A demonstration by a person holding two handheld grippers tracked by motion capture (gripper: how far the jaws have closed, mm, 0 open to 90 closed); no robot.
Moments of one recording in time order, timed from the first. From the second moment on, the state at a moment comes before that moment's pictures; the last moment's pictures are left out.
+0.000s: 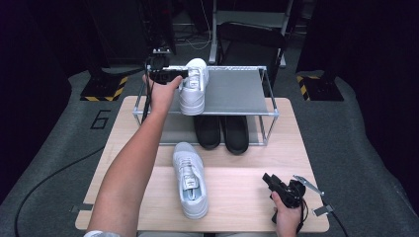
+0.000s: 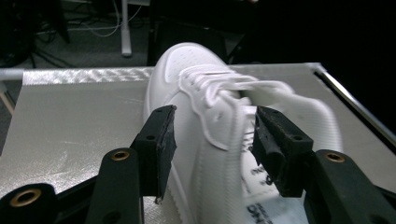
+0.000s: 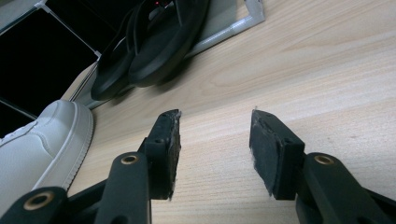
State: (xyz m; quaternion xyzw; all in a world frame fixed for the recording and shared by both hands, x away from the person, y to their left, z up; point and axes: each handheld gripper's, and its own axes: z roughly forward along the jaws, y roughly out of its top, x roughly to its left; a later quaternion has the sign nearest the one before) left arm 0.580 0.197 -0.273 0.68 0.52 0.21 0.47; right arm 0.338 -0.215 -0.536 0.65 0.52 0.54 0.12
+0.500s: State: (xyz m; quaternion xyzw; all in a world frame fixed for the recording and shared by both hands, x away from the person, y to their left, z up) left arm 0.518 0.222 -0.259 0.71 0.47 0.21 0.48; right arm 0.339 -0.206 -0.531 0.64 0.54 0.53 0.13
